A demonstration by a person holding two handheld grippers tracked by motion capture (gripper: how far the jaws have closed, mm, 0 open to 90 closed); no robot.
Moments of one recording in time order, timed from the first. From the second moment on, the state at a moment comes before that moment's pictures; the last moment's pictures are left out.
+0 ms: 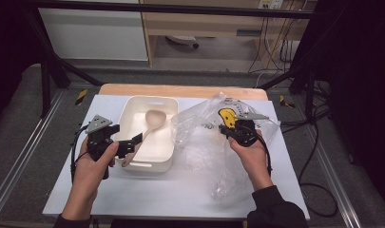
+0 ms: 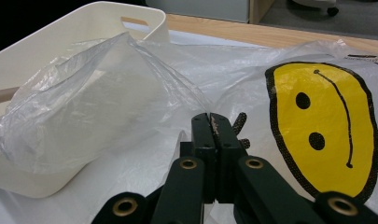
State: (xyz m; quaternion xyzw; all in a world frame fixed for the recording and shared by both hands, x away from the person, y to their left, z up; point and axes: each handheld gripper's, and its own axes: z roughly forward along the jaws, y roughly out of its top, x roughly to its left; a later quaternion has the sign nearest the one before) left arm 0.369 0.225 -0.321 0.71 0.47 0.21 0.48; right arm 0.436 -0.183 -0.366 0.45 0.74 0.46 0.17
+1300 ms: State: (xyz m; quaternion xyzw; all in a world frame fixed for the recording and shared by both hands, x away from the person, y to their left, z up) left arm 0.385 0.227 -0.332 0.74 0.48 0.19 0.43; right arm 0.439 -0.176 -0.379 0.45 0.76 0.44 0.16
